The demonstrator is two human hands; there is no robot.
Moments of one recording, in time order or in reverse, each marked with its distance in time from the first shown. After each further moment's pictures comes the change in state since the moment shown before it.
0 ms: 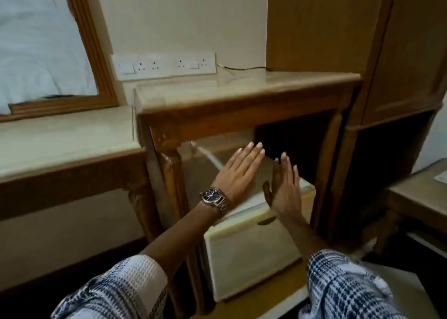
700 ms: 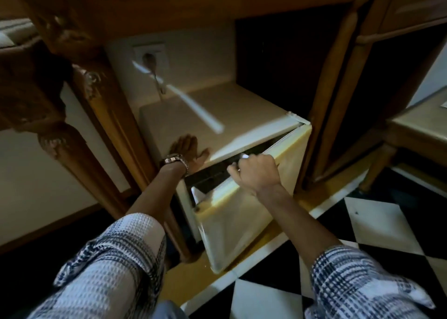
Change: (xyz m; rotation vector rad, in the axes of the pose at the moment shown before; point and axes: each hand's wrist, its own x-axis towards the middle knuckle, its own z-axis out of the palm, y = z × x) left_hand -0.068 -0.078 0.165 -0.091 -0.792 -0.650; right_hand -0.060 -0.013 0.067 -0.272 -0.347 -0.115
